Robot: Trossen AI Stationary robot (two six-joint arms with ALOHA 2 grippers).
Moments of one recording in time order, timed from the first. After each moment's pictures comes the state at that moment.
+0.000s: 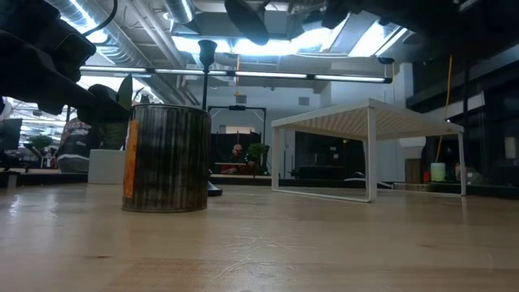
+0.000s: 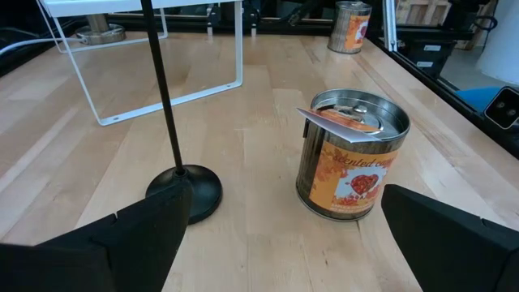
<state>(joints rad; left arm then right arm) -0.17 0.35 0.01 0.05 -0.09 -0.09 0.18 1.50 0.58 1.23 -0.01 -0.16</state>
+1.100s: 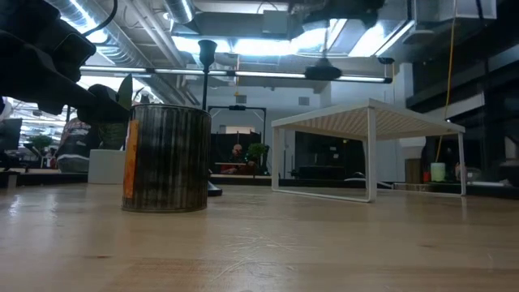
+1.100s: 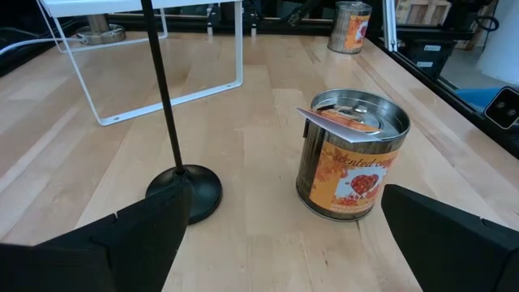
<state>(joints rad) -0.17 0.35 0.01 0.05 -0.09 -0.09 -0.04 1.08 1.02 -0.26 0.32 0.02</state>
